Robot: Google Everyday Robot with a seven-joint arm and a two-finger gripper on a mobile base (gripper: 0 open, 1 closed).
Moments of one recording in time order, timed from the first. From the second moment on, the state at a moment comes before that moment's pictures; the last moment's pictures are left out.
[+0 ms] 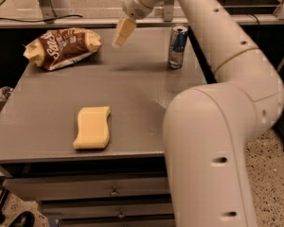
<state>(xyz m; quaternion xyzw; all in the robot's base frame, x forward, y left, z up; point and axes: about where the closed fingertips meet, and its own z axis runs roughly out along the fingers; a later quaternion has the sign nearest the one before) 0.798 0.063 0.934 -0.70 0.58 0.07 0.41</state>
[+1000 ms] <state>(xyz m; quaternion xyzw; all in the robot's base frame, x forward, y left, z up) 0.811 0.151 0.918 -0.66 0.60 0.14 0.42</state>
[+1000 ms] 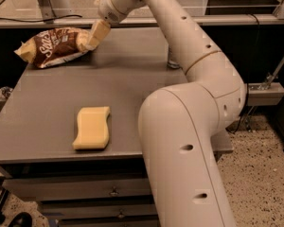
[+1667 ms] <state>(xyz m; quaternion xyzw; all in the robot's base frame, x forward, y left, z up) 0.765 0.181 0.894 -0.64 0.63 0.21 0.39</state>
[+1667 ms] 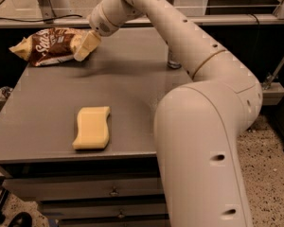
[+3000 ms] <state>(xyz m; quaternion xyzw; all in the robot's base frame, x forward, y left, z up) 0.742 0.190 0.904 -0.61 0.64 0.23 0.41</state>
